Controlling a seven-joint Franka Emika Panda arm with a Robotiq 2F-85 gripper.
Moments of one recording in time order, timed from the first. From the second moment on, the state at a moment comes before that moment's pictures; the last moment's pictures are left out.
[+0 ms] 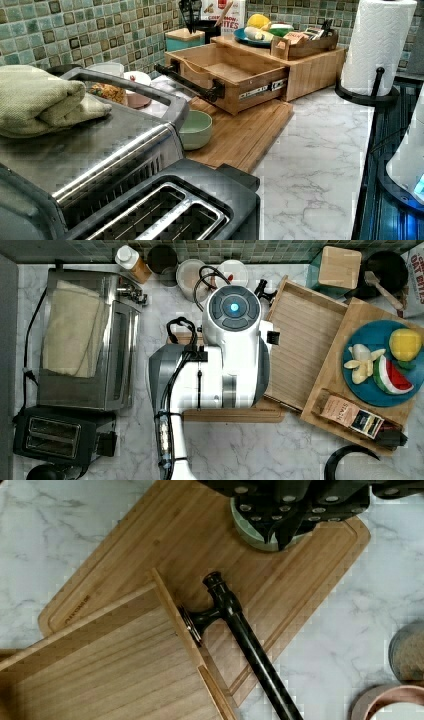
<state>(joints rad) 0.02 0.07 0.01 -1.89 0.04 0.31 0.17</state>
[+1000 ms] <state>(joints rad) 0.05 0.01 0.05 -2.16 0.07 0.56 0.26</state>
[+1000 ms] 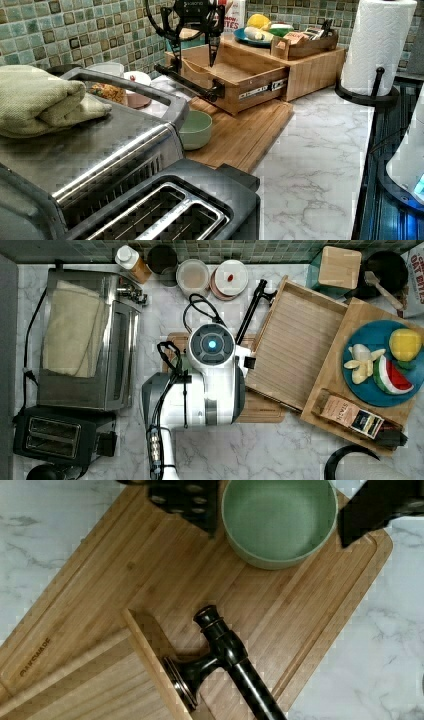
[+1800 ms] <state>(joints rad) 0.06 0.01 0.11 -2.26 0.16 0.73 0.27</state>
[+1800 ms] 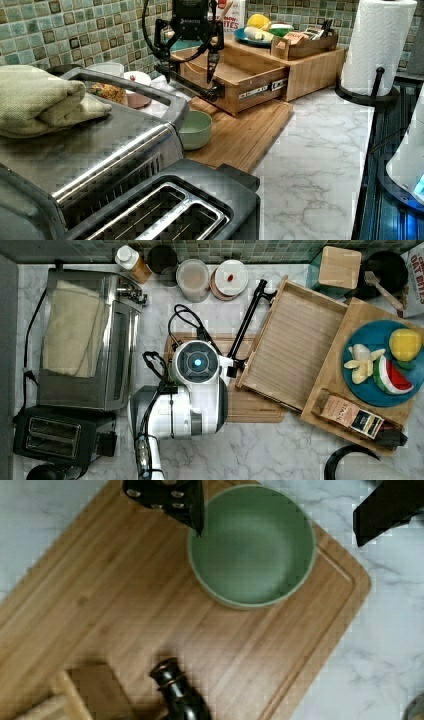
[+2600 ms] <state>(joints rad) 0.07 0.05 0.11 -2.40 -0.01 0.85 0.50</state>
